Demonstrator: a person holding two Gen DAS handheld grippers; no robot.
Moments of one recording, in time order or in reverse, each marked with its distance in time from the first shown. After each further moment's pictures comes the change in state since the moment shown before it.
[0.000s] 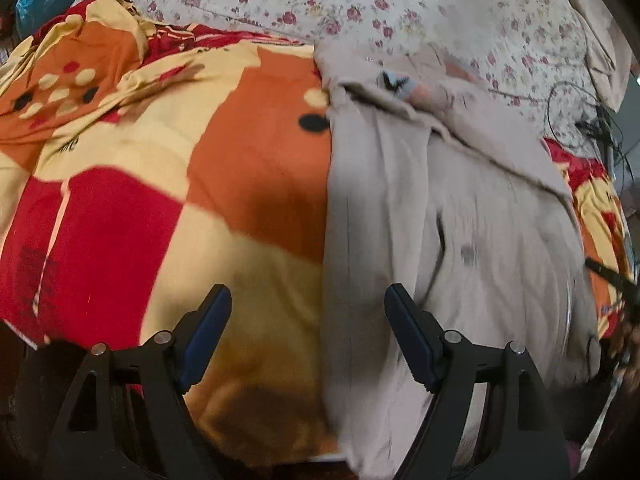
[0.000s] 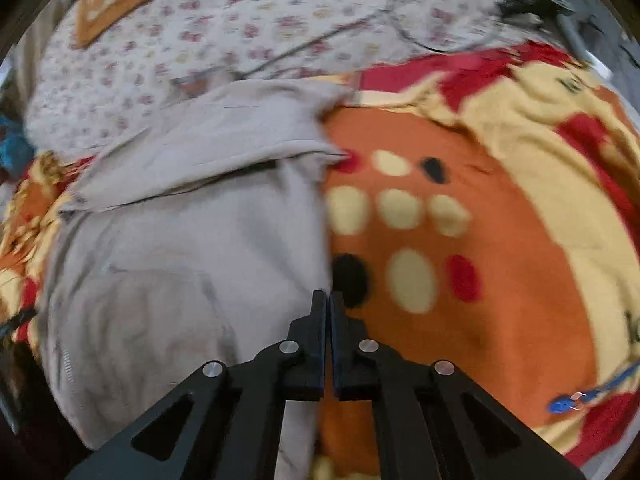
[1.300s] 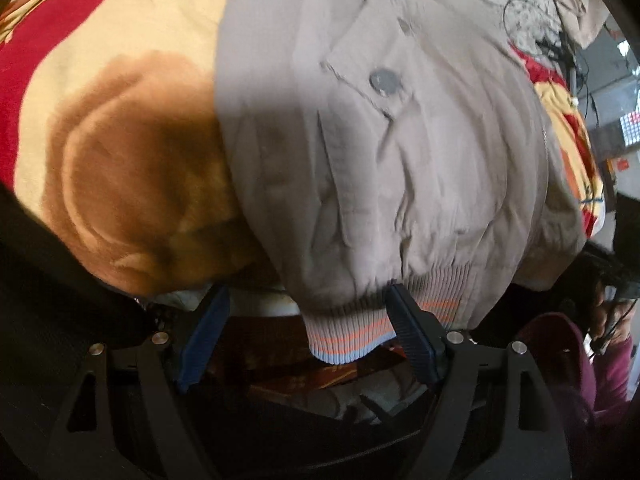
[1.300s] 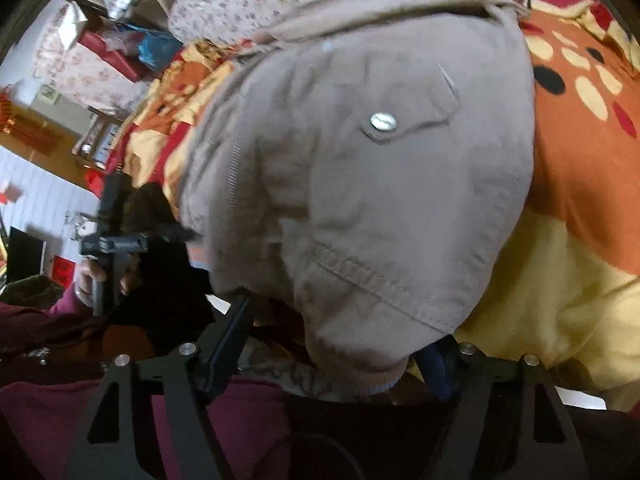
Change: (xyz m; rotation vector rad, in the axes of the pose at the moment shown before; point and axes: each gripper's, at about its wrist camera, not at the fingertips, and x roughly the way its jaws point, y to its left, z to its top) left arm 0.018 -0.021 -0.115 0.053 0.300 -0.192; right arm -0.039 0.047 -0.111 -0.280 0.269 0.580
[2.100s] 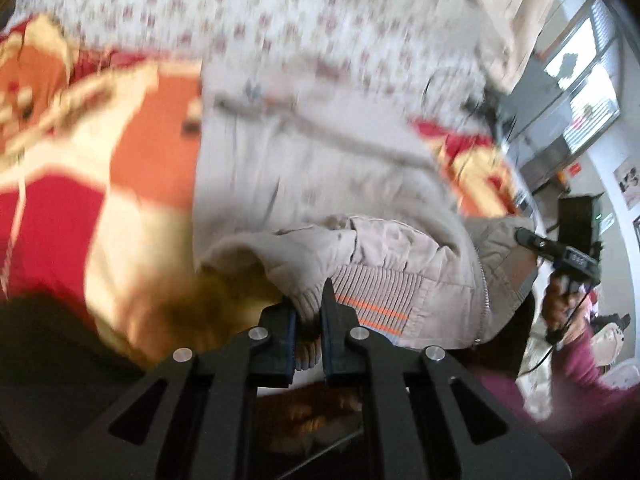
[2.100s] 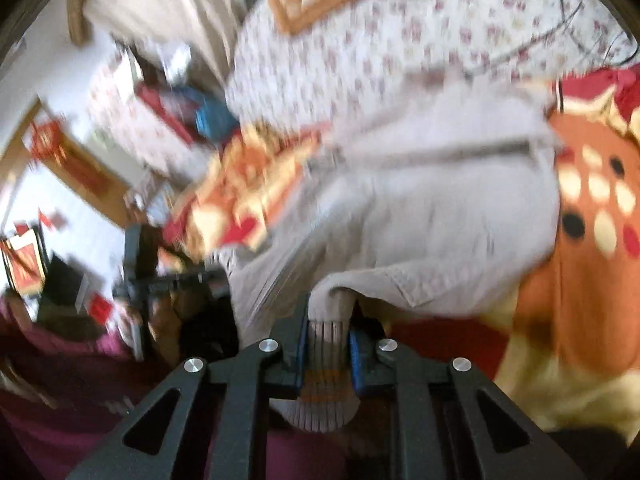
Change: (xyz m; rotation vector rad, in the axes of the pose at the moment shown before) left arm -0.138 -0.029 0.052 0.119 -0.337 -0.159; right arm -0.070 0.028 0.054 -0.015 -0.320 0.173
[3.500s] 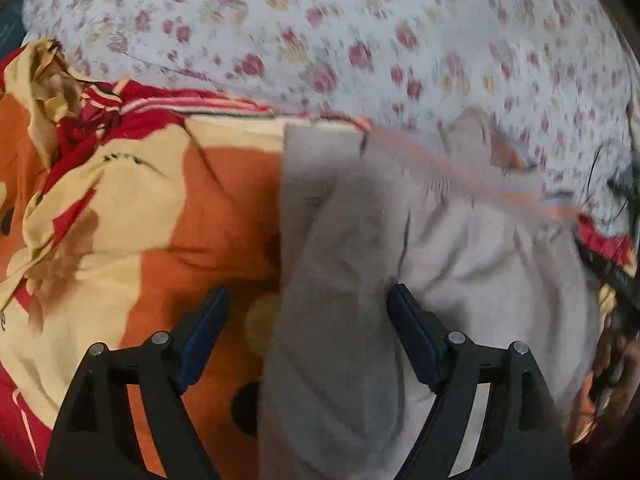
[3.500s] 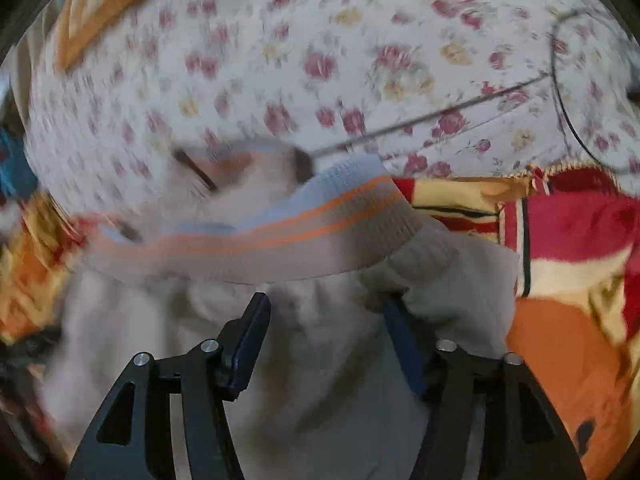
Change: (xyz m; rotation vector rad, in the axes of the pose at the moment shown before) left arm 0.180 0.105 0.188 -0.148 0.003 0.367; right arm 0.174 -0.172 0.225 0.096 -0.042 -0.602
